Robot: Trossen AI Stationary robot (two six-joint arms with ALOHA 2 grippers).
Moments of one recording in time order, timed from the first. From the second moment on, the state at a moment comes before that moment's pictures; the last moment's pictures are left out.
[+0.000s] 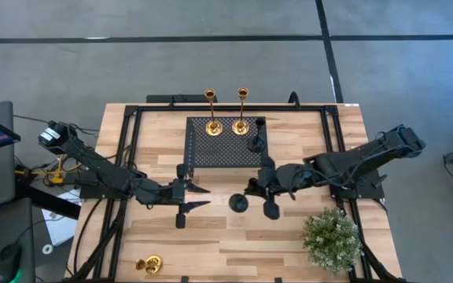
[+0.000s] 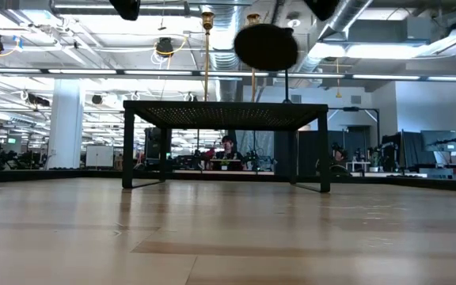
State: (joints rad) left arm -0.53 1.04 0.66 0.40 -0.53 0.01; right arm 0.34 1.35 1.11 -0.29 0.20 0.29
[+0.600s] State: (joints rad) left arm -0.43 1.19 0.66 0.56 -0.41 -0.22; right arm 0.27 1.52 1.16 -0.12 0.10 0.16
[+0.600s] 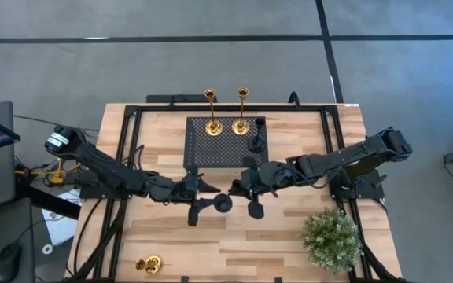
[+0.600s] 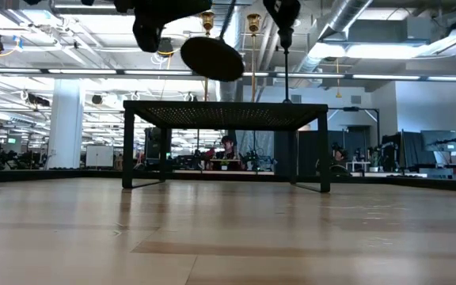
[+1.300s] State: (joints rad) left arm -0.42 1.24 0.66 0.60 -0.34 -0.21; right arm 0.27 1.59 1.26 -0.13 0.10 0.07
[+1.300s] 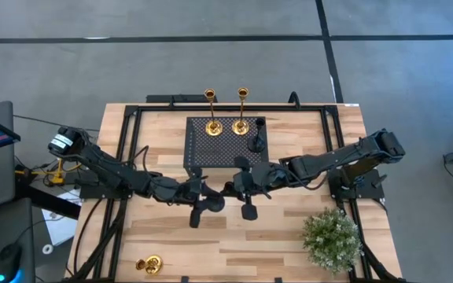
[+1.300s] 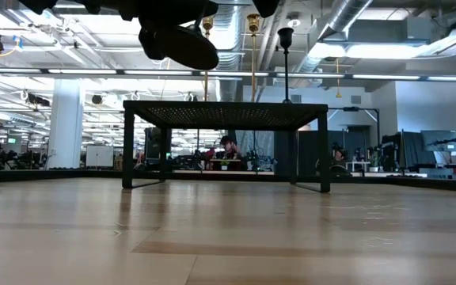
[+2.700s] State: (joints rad) left arm -0.38 0.92 0.46 0.71 -0.70 0.25; right arm 0.52 1.22 1.13 -0.37 0.45 0.14
